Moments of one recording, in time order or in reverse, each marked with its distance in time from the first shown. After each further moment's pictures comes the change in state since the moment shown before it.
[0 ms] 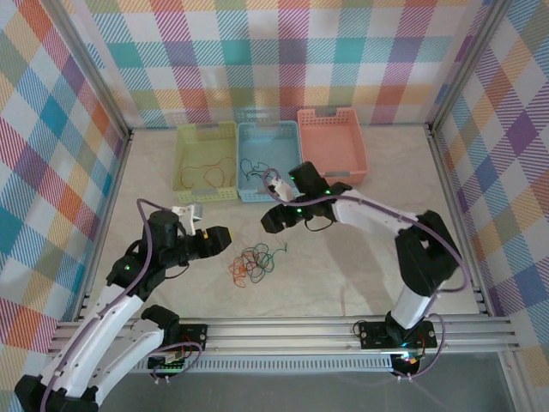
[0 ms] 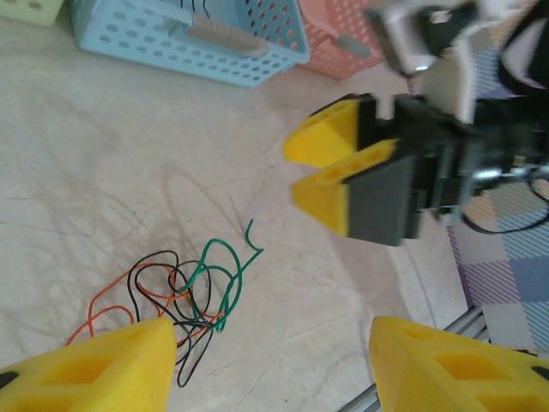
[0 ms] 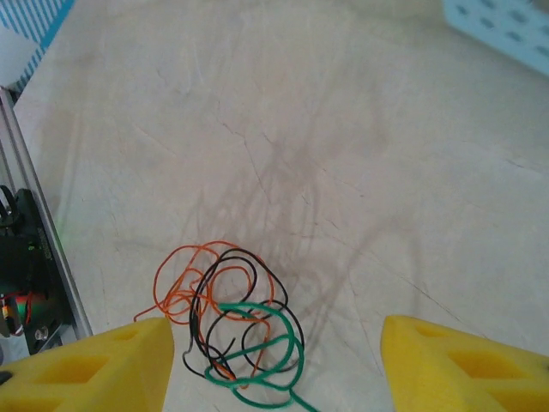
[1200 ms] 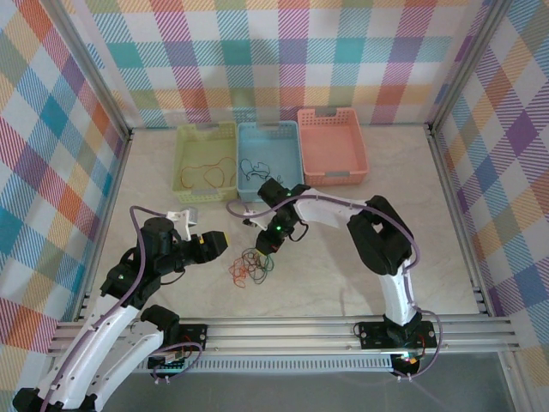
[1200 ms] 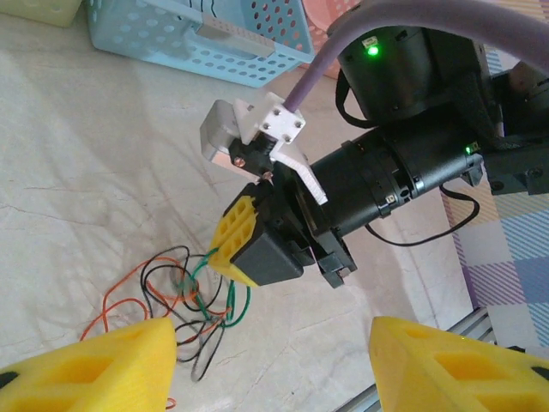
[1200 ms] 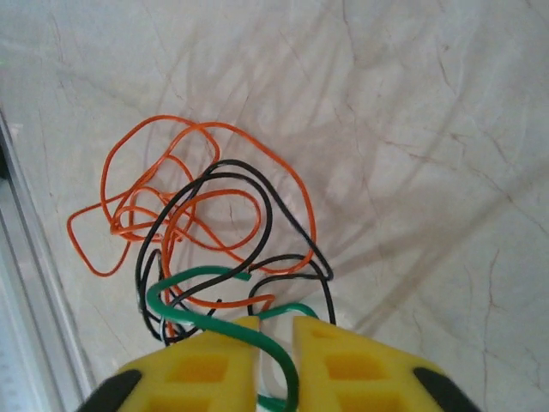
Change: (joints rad) left arm -0.001 -0.065 -0.017 -0.045 -0.019 0.001; right arm 0.114 0.259 0.175 -0.283 -0.027 -0.326
